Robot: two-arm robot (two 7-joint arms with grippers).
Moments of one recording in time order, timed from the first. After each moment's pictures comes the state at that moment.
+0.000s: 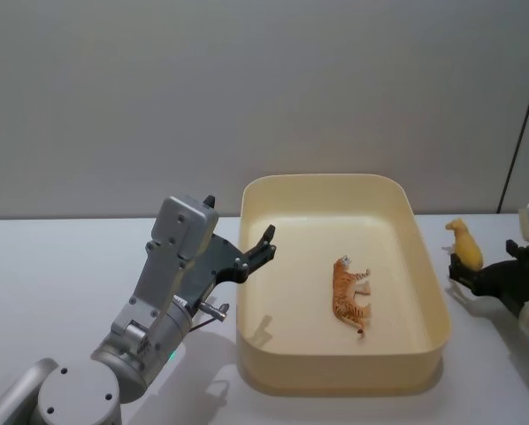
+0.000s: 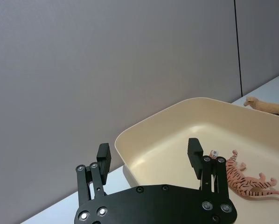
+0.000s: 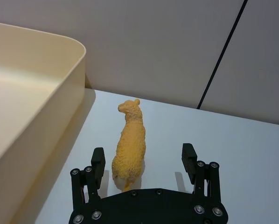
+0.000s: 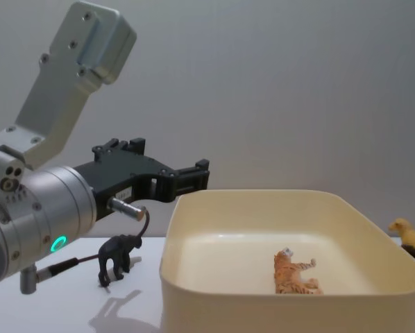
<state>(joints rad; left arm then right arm) -0.24 0.38 0.45 -1.63 -0.20 0.01 -0.01 0.32 0.25 -0.17 -1.24 0.11 0.15 0.09</state>
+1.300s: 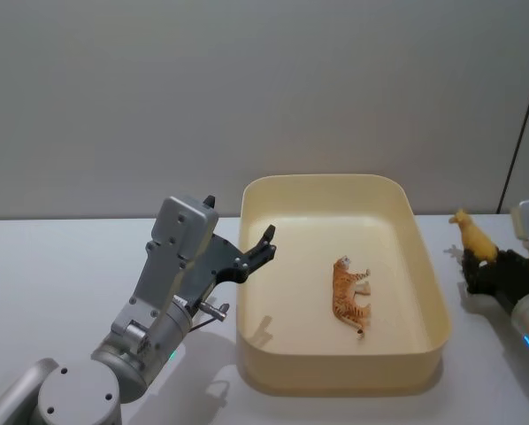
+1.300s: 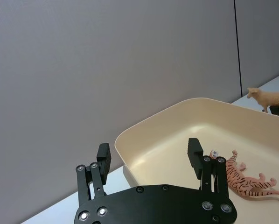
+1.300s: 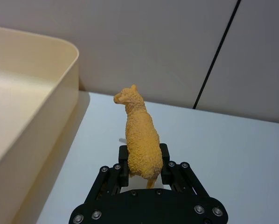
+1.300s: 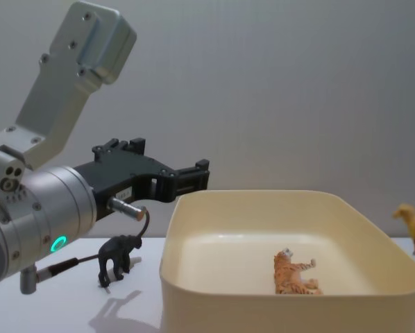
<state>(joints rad) -0.24 0.38 0.45 -1.63 -0.20 0.01 -0.01 0.33 0.22 -0.18 -1.22 0.10 0.16 0.04</state>
